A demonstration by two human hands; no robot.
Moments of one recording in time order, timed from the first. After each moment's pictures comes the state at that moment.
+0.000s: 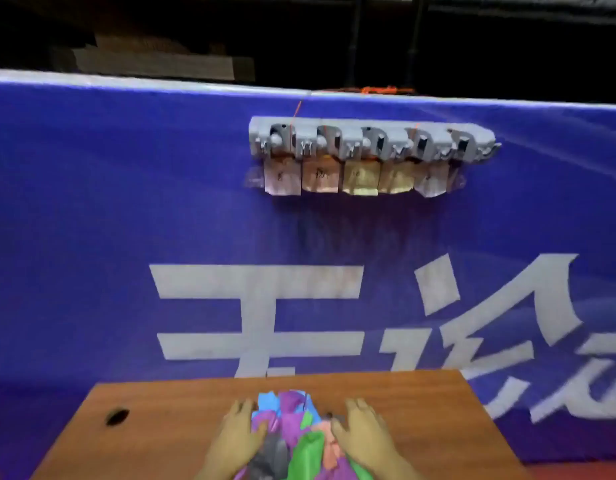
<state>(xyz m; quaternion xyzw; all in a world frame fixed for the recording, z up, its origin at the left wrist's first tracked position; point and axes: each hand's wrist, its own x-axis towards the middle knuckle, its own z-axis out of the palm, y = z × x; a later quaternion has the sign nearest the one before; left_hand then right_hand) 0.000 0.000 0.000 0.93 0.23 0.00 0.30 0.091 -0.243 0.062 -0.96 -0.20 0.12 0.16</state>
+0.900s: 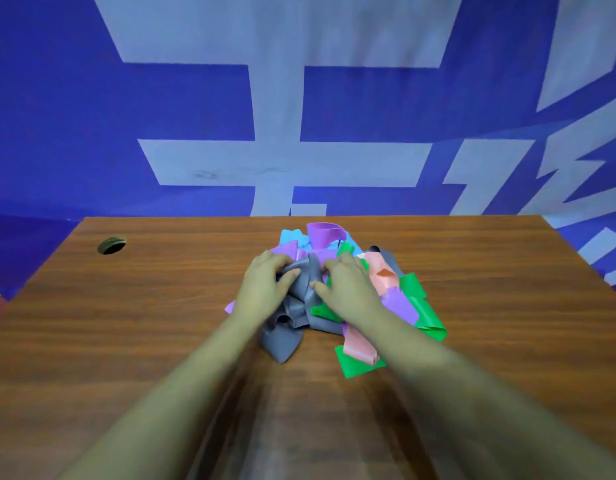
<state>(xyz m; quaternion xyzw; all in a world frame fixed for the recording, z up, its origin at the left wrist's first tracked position) 0.018 0.013 -0.185 0.92 0.13 0.20 0.30 0.096 -0.143 -0.178 -0.93 -0.31 0.02 0.20</state>
